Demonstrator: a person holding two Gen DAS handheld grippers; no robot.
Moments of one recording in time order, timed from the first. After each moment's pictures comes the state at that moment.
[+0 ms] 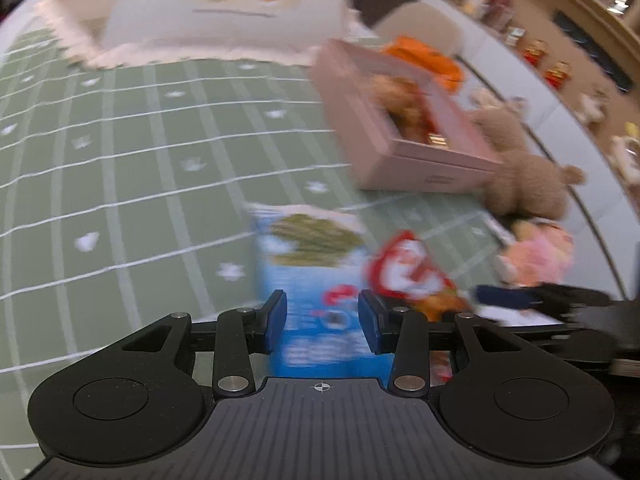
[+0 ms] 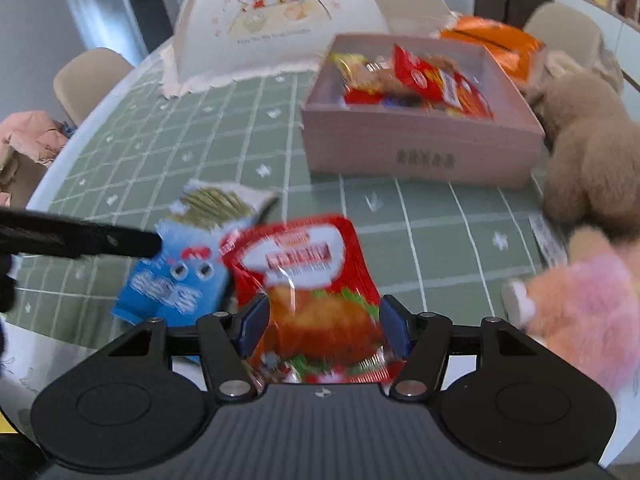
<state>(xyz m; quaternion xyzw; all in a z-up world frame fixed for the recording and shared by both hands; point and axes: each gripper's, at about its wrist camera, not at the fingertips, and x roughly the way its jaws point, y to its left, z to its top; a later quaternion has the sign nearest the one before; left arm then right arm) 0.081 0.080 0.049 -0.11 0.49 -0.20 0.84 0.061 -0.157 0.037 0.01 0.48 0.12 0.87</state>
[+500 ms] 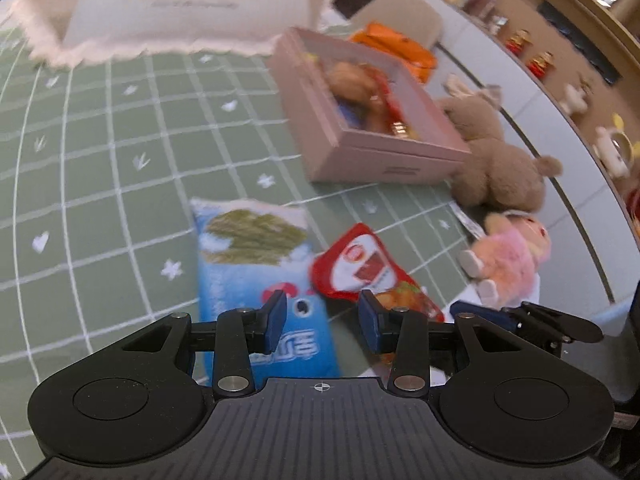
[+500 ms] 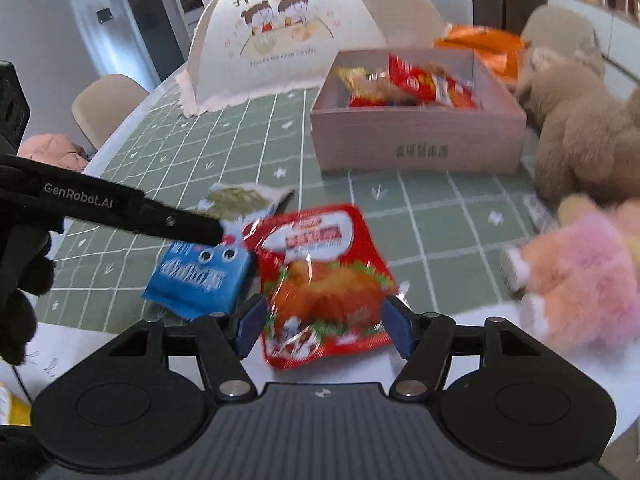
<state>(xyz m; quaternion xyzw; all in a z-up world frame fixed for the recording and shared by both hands) 0.090 0.057 0.050 -0.12 0.51 -0.20 0.83 0.030 -0.162 0.048 0.03 0.44 0.14 0.89</state>
